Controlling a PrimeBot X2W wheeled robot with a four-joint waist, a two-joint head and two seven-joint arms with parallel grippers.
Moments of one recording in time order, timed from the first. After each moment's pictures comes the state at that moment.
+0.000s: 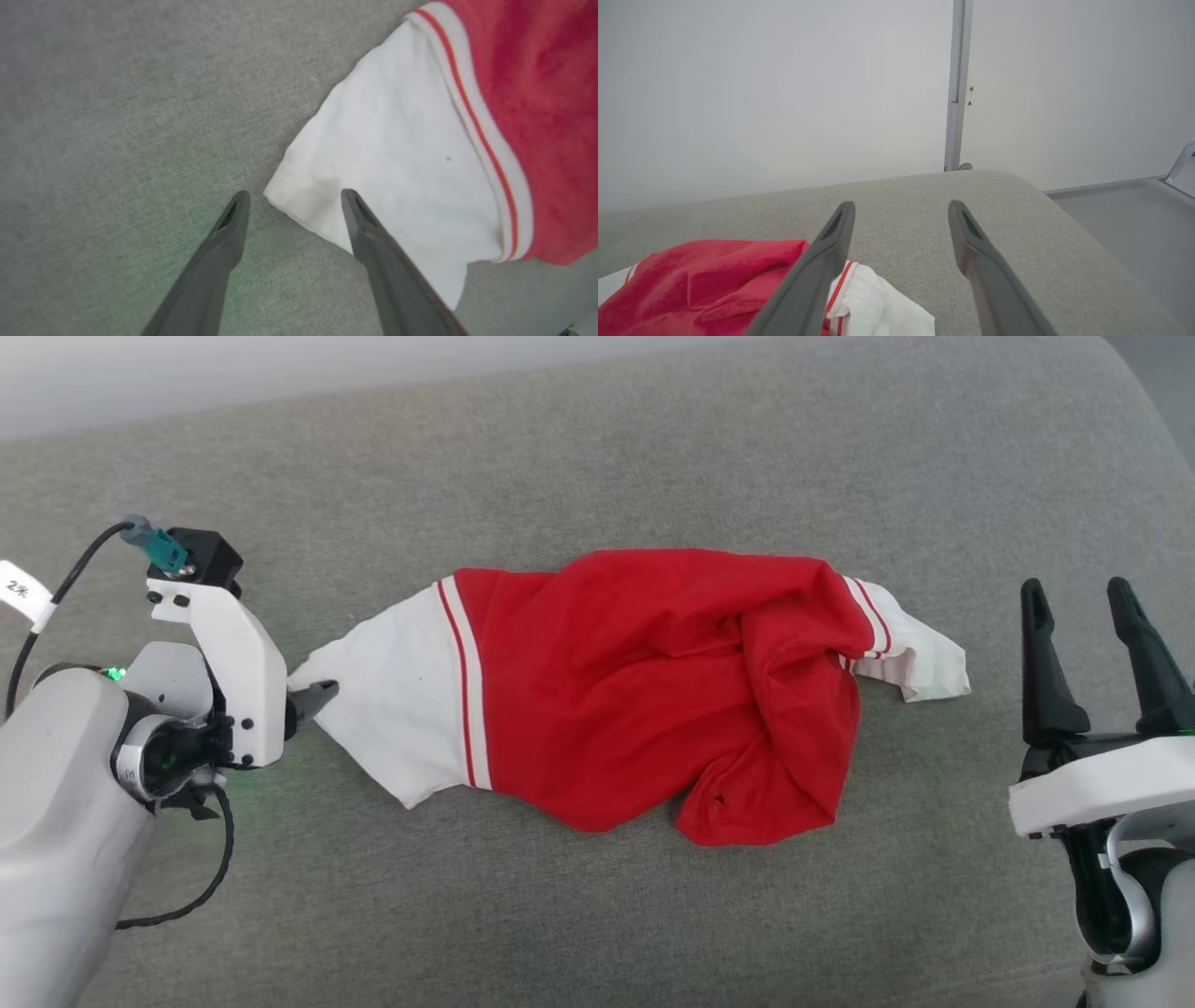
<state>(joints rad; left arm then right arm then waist) -0.75 0.59 -0.58 0.53 -0.88 -0.10 0.72 -0.19 -0.08 -0.15 -0.11 0.23 0.13 0.06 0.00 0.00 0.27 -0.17</state>
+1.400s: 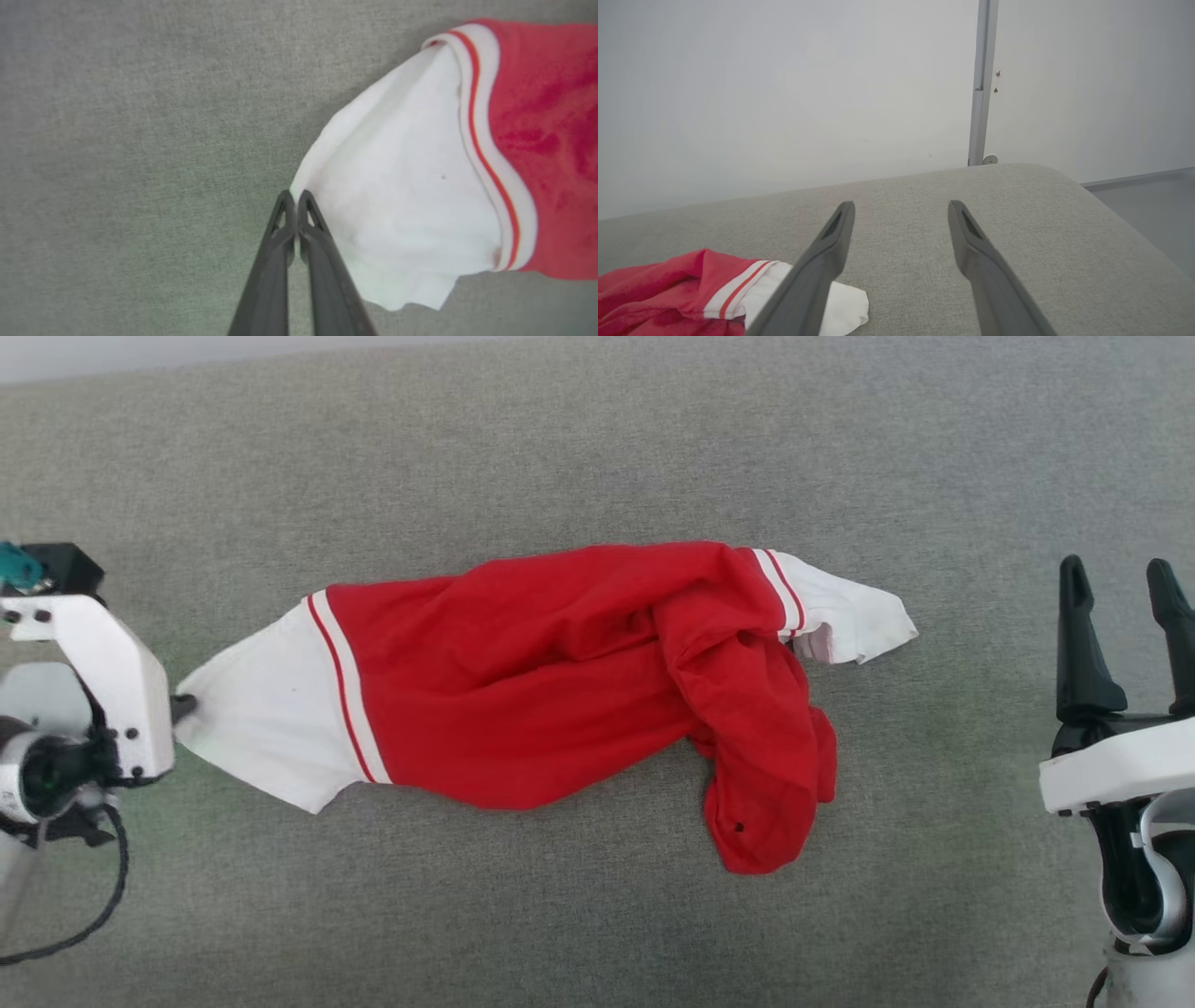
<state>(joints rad) -0.67 0.76 -0.51 0.43 -0.97 0.04 0.78 -0.23 -0.07 -0.20 -0.11 0.26 0.13 0.09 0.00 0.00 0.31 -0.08</state>
